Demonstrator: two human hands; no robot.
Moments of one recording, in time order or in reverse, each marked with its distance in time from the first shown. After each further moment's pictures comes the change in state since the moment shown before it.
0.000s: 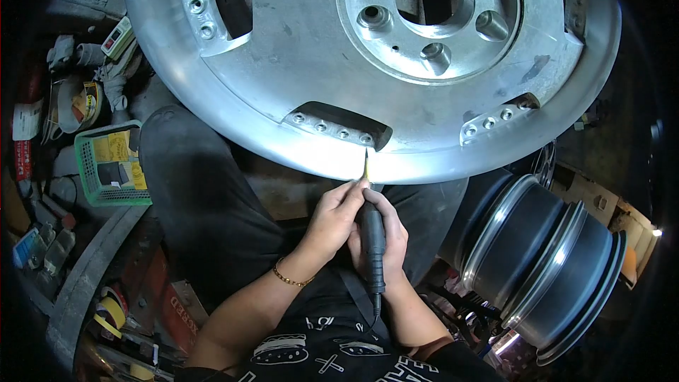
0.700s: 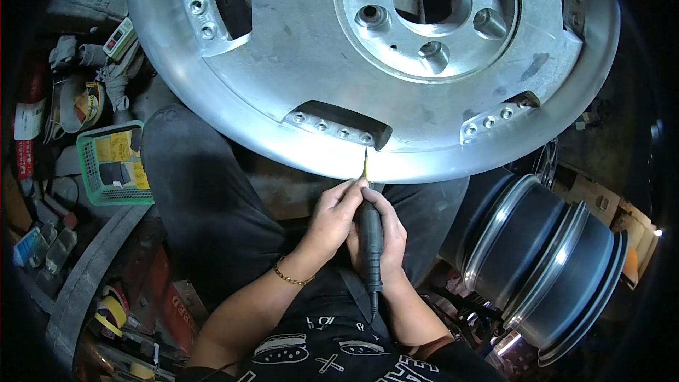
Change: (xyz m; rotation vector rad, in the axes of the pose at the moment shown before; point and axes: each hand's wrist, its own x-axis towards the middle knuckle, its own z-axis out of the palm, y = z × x) left_hand 0.000 -0.003 -0.005 -0.015 -0.004 0.012; right_hand -0.002 0.001 0.002 0.075 -0.047 0.041
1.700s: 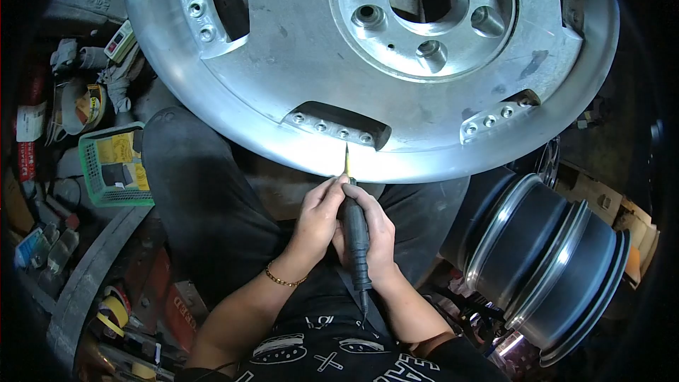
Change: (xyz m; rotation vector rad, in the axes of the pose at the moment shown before) left_hand -0.007 0.012 -0.015 -0.102 0.028 -0.026; right_hand 0.012 -0.003 0.010 0.043 -0.046 -0.118
